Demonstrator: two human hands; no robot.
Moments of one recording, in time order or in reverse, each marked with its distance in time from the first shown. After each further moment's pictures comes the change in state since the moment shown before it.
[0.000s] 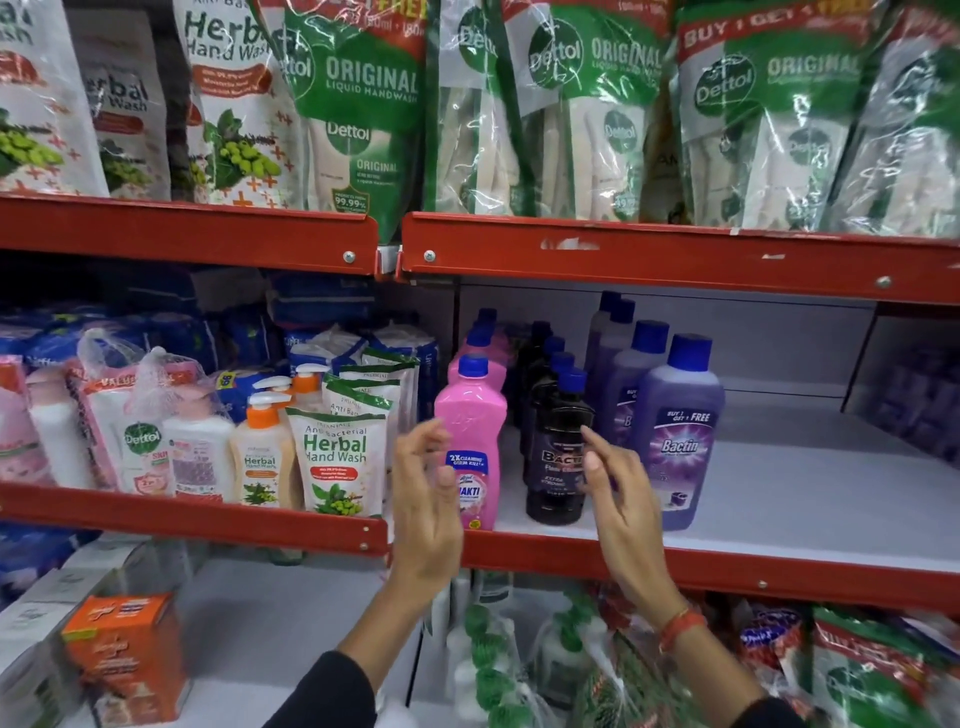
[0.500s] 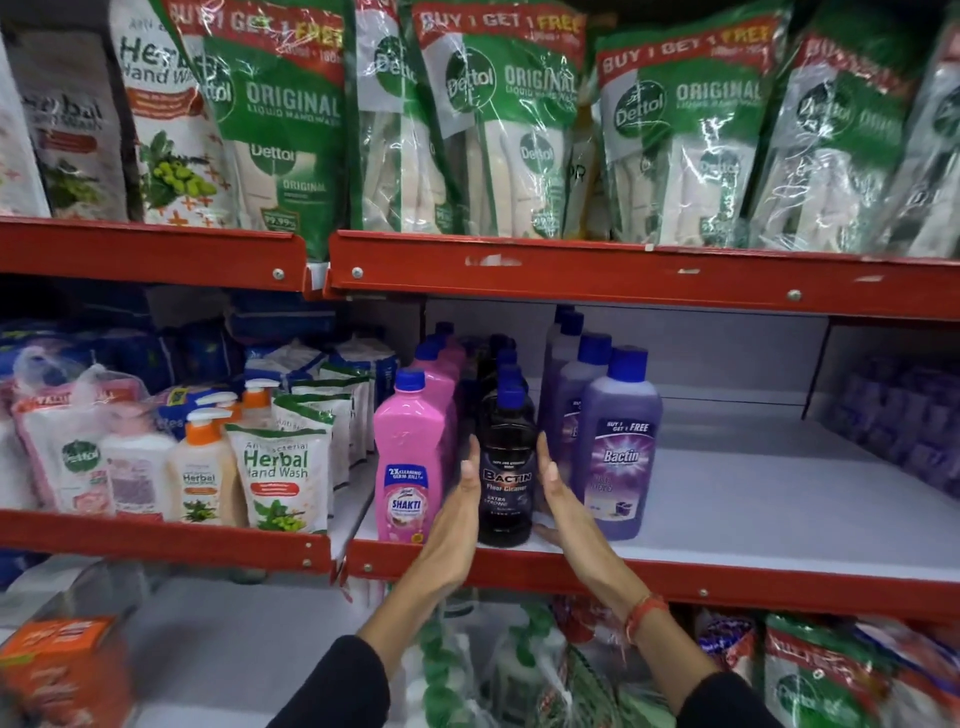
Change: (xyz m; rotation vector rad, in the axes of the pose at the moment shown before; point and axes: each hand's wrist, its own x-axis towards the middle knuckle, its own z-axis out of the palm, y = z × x) left_hand -0.006 0.008 0.077 -0.184 -0.510 -0.551; right_hand 0.019 0.022 -0.024 0.241 -0.451 0.251
